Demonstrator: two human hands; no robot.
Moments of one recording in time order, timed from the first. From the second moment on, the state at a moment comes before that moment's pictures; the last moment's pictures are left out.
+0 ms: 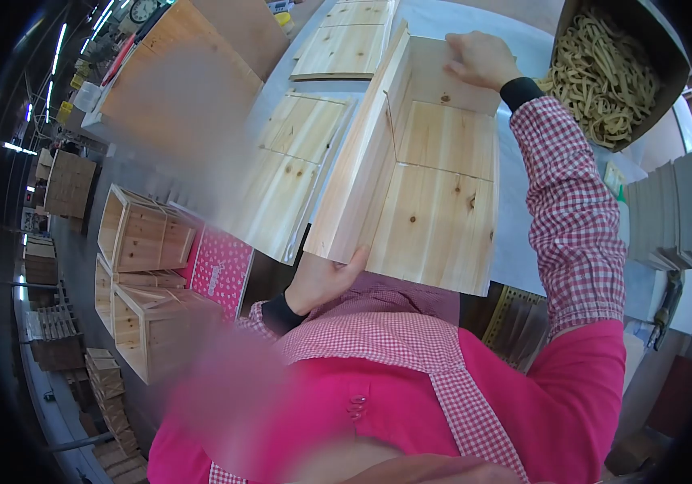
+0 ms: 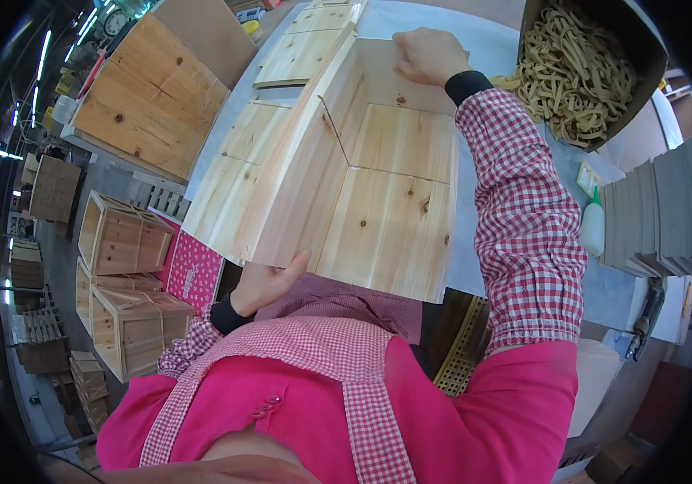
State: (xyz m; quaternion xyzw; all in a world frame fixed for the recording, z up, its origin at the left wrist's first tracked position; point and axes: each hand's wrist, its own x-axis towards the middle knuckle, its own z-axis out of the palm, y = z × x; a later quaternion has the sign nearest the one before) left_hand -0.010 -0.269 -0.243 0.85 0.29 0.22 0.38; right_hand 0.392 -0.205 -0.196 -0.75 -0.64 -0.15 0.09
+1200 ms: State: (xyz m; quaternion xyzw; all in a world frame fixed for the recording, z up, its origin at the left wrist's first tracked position) left_hand 0.110 -0.427 -0.216 0.60 -0.04 -0.30 0.74; right_hand 0.261 -0.785 -0.253 -0.95 -0.08 -0.28 -0.08
